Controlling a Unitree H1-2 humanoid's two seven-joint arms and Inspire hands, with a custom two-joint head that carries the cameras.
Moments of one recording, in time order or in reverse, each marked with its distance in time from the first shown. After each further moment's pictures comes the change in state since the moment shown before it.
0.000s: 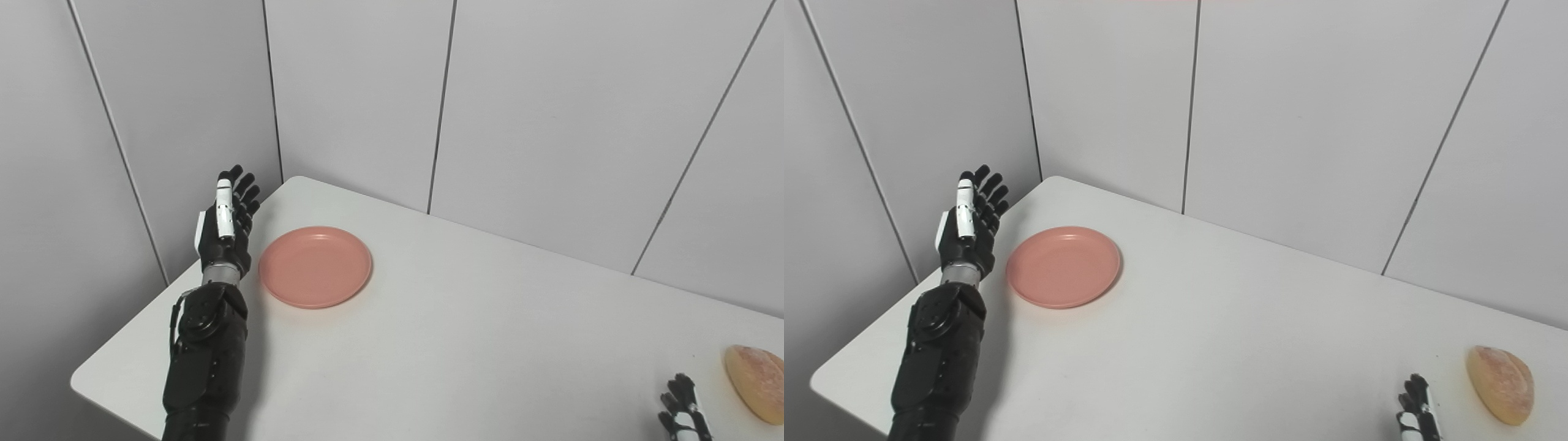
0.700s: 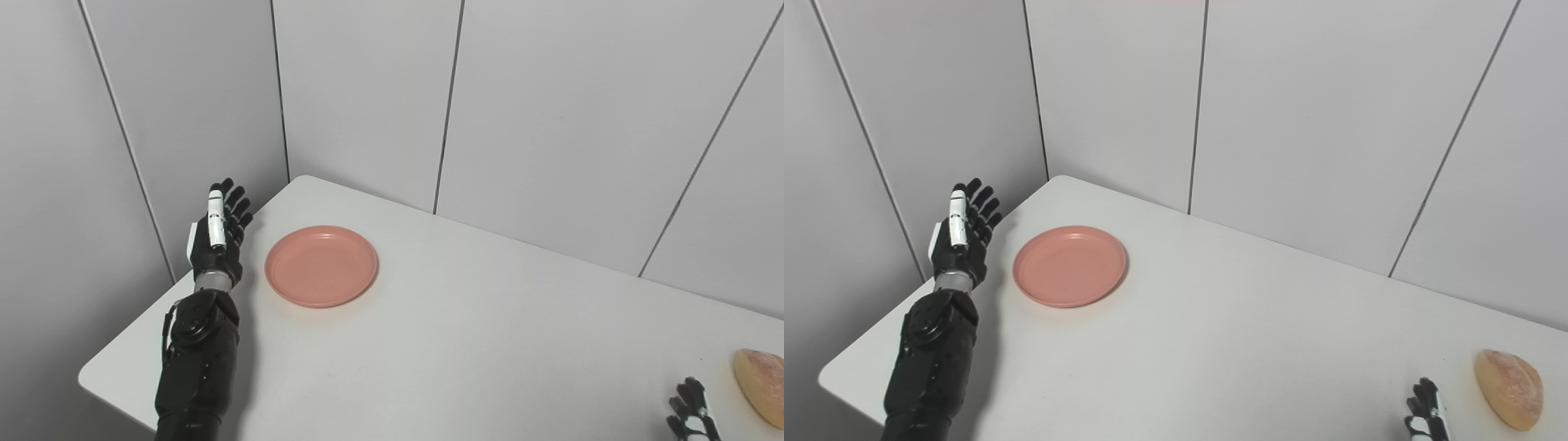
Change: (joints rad) left arm 0.019 0.018 0.009 0.087 -0.022 -0.020 0.000; right arm 0.002 -0.005 -0.005 -0.001 0.015 0.000 0.008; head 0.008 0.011
